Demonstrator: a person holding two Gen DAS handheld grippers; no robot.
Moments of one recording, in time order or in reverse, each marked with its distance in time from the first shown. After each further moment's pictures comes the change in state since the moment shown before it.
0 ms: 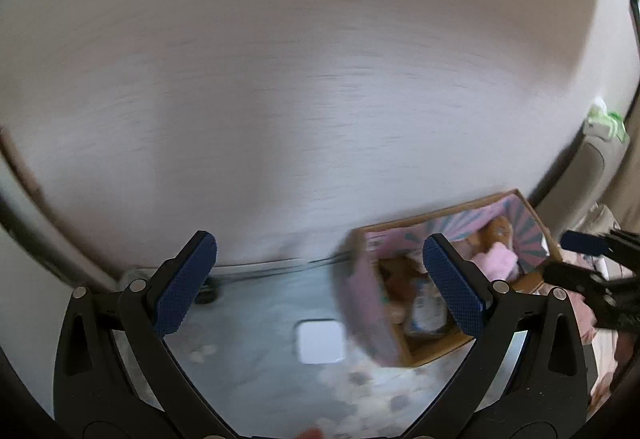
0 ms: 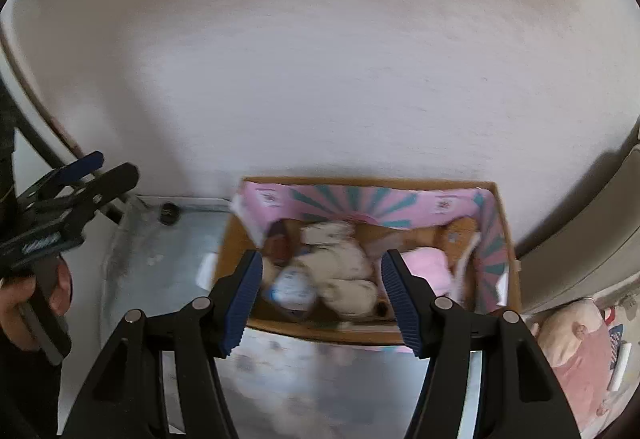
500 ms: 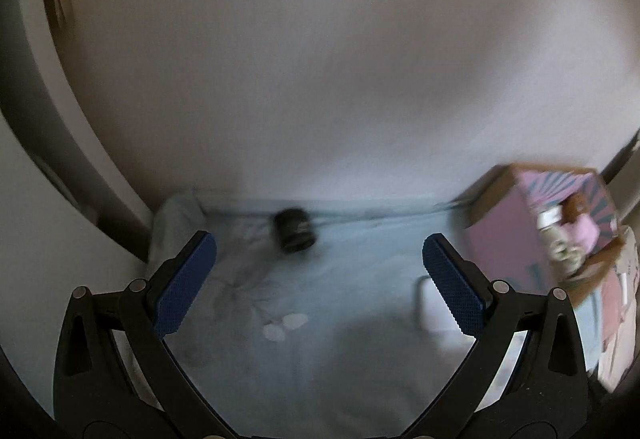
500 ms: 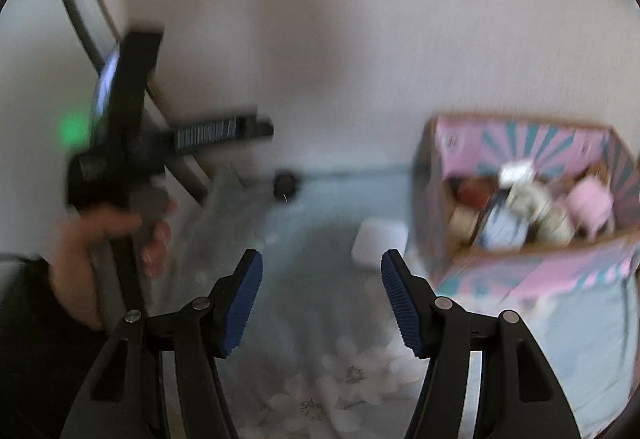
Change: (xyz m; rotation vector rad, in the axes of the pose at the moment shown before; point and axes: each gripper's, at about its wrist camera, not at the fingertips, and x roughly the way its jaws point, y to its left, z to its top) left arm 0.086 0.127 -0.083 -0.150 0.128 0.077; right arm 0.070 0.187 -0.105 0.012 -0.079 0.095
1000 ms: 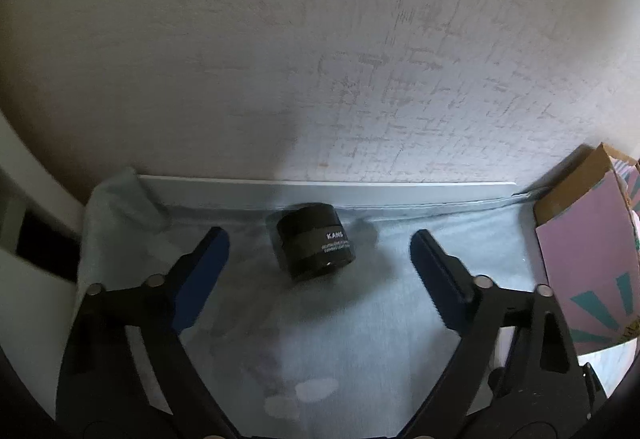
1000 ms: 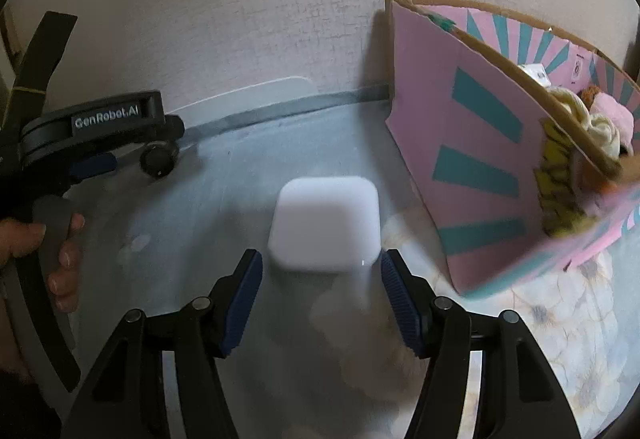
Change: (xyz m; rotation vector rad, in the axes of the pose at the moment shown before) left arm 0.091 0.019 -0.012 -0.016 0.052 -0.003; right arm 0.122 -0.035 -0.017 0.149 0.002 -0.263
